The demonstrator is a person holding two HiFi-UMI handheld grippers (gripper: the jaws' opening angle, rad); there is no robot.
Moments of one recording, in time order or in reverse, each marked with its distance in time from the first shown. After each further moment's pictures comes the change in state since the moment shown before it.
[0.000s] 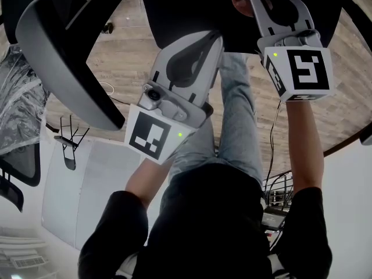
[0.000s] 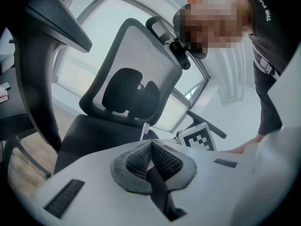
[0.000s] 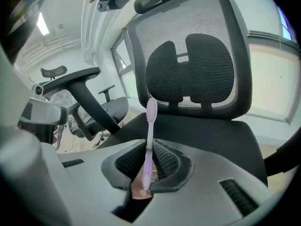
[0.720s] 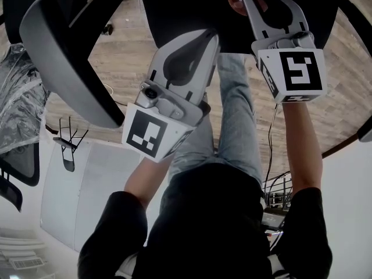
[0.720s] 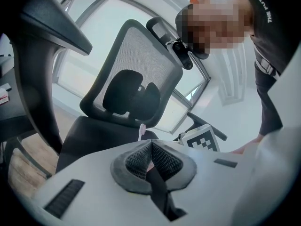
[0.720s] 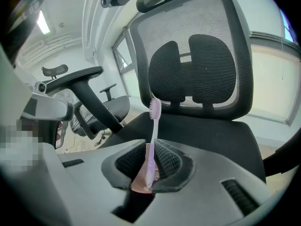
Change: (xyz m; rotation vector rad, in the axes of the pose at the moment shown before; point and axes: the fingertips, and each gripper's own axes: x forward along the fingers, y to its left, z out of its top) left arm 0.000 0.001 0.006 0.013 -0.013 0.002; right arm -0.002 0.007 0.003 -0.003 0.012 0.003
